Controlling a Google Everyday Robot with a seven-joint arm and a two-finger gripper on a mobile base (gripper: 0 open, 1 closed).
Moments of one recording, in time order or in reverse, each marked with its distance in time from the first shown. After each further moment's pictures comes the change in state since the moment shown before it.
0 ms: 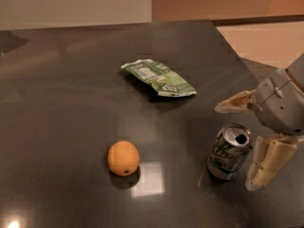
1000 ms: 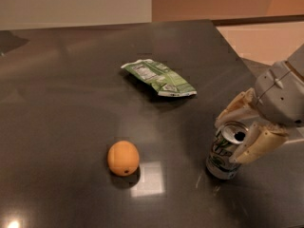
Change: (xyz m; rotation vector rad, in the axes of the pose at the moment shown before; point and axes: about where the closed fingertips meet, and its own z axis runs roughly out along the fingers) arm -0.006 -0.005 -0.006 -0.028 -0.031 -0.002
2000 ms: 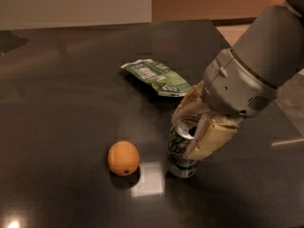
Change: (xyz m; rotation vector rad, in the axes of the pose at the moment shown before) arm -0.086 -0.006 0.018 -0.029 -0.042 -0.069
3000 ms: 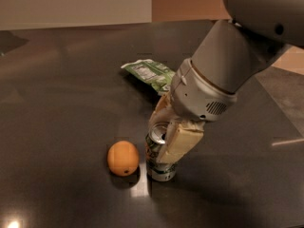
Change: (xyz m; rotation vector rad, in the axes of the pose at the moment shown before) arm -0.030 -0.012 0.040 -0.041 0.010 -0.006
